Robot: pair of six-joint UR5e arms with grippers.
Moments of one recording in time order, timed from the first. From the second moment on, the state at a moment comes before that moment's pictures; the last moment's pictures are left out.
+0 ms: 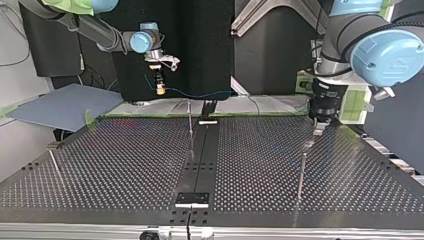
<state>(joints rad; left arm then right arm) -0.02 -1.42 -1.72 -3.47 -1.62 -1.42 1.99 -0.59 1.80 -1.06 1.52 1.48</state>
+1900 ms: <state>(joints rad) -0.02 -1.38 -1.74 -3.42 -1.70 -1.44 2.00 -0.59 1.80 -1.05 1.52 1.48</state>
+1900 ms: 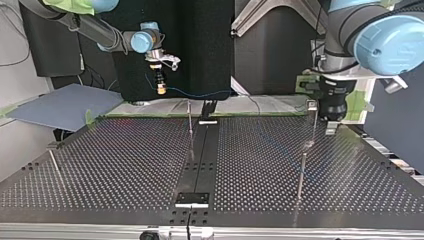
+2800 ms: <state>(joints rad) -0.09 -1.38 -1.91 -3.16 -1.61 -1.68 2.01 -0.59 1.79 -1.04 1.52 1.47</state>
